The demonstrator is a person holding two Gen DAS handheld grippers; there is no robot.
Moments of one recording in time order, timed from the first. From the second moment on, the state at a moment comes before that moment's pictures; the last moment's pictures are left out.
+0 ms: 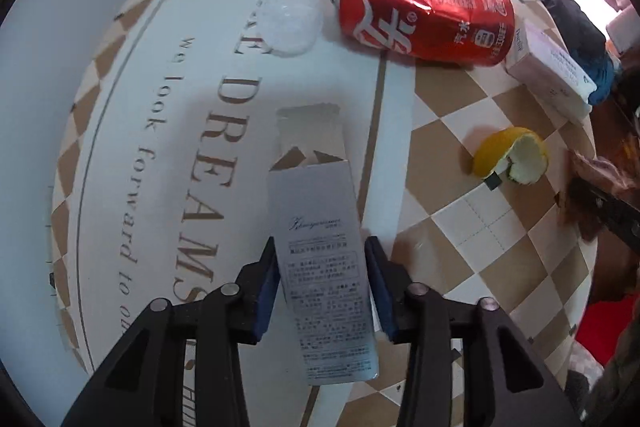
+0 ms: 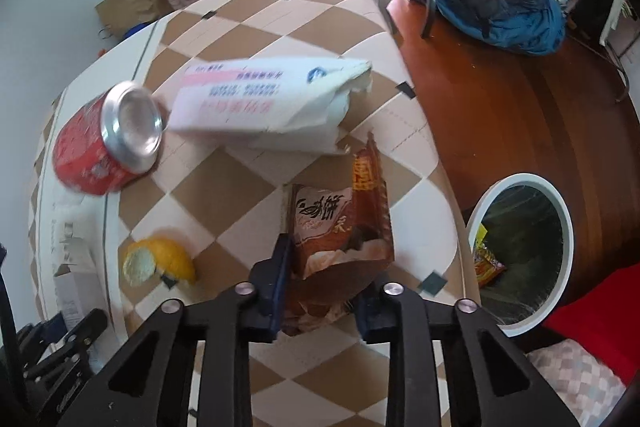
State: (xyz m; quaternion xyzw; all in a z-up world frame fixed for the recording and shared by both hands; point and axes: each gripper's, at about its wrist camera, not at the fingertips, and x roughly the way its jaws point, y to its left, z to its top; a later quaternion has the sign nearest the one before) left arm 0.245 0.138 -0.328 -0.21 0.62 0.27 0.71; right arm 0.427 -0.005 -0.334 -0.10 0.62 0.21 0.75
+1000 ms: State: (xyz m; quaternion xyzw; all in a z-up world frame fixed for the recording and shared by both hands) left arm 0.238 -0.025 -0.119 -0.11 0.46 0.19 0.86; right arm 0.324 -0.155 -0.181 0.02 0.53 0.33 0.79
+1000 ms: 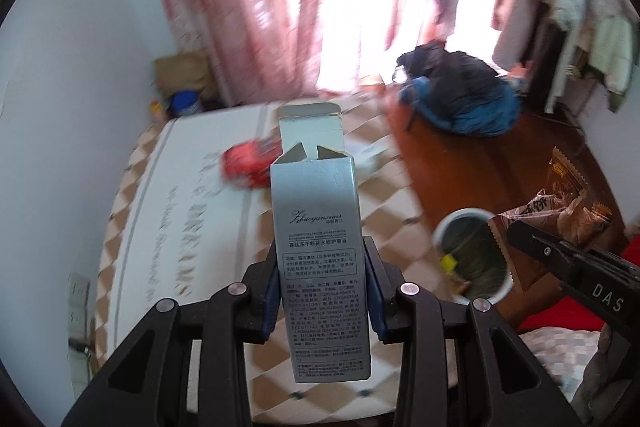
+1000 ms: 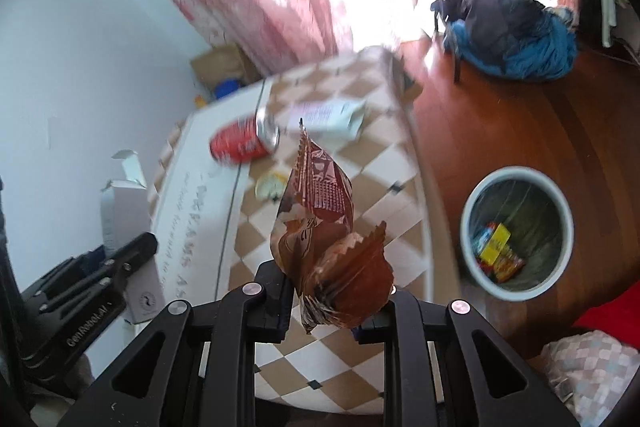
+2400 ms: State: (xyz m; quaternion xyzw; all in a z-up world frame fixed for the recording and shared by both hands) left arm 0.523 -0.178 -0.388 -0.19 0.69 0.02 0.70; right arm 0.533 -0.399 -0.478 0.10 0.69 0.14 0.70
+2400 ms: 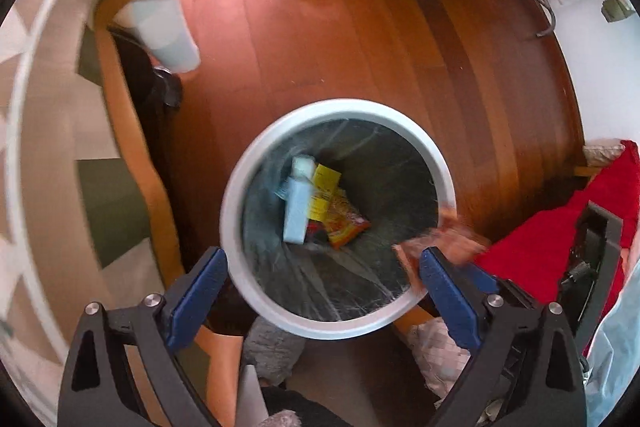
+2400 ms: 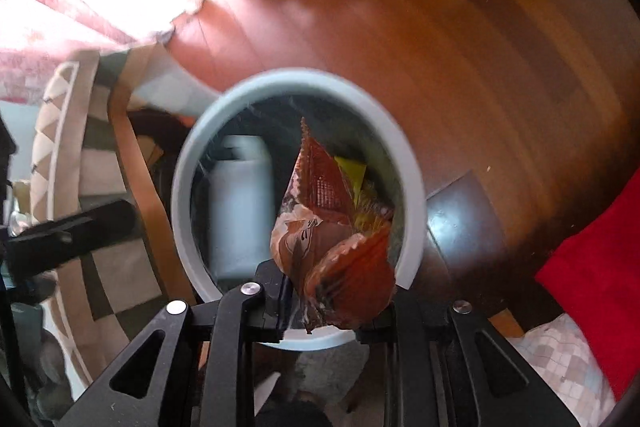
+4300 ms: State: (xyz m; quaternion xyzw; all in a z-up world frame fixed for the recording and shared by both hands) left arm 0.326 0.001 -0.166 -0.16 0.49 0.25 0.82; right arm 0.430 -0.270 -0.147 -0.03 0.53 0.22 0.82
